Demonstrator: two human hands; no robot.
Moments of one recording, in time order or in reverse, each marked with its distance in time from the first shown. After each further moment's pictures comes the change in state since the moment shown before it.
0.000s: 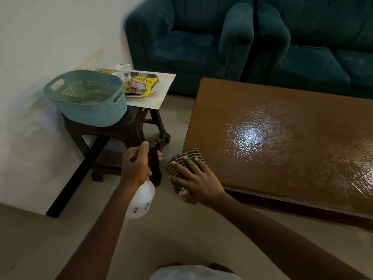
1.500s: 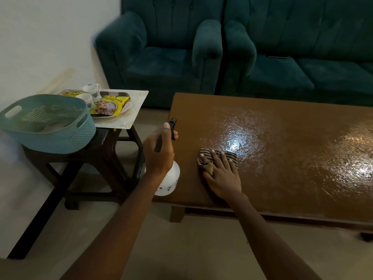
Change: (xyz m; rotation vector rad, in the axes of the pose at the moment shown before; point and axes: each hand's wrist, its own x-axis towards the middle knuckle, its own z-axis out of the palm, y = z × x) left_hand 0.044 0.071 0.140 -0.139 0.074 0.364; right_hand -0.058 0.116 -0.001 0.402 -0.064 0.775
